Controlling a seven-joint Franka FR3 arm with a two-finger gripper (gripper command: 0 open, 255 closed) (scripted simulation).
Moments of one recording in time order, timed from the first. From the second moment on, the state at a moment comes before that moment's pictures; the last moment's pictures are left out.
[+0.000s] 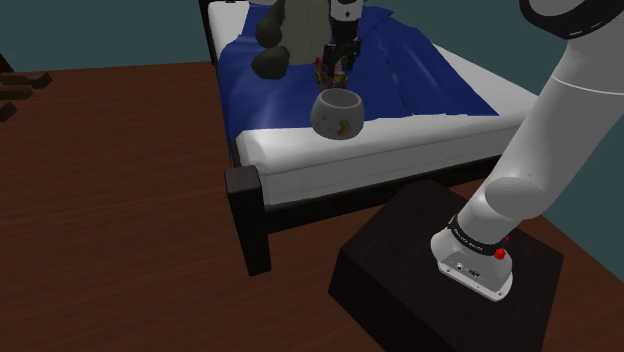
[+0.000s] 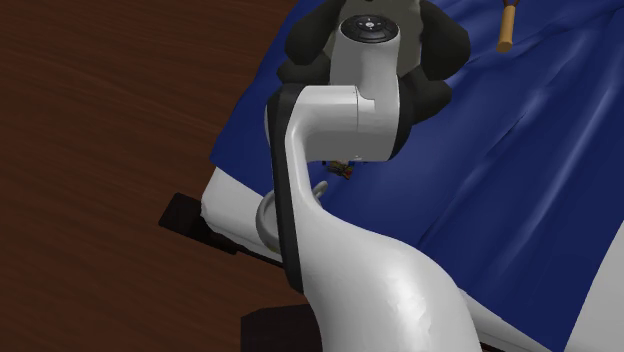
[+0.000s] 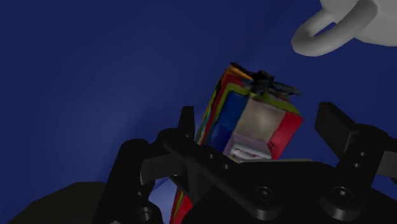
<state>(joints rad) -0.03 0.11 -0.08 -1.76 -0.01 1.82 -0.08</state>
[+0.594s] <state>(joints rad) -0.03 0.11 -0.08 -1.78 -0.01 1.84 -0.08</state>
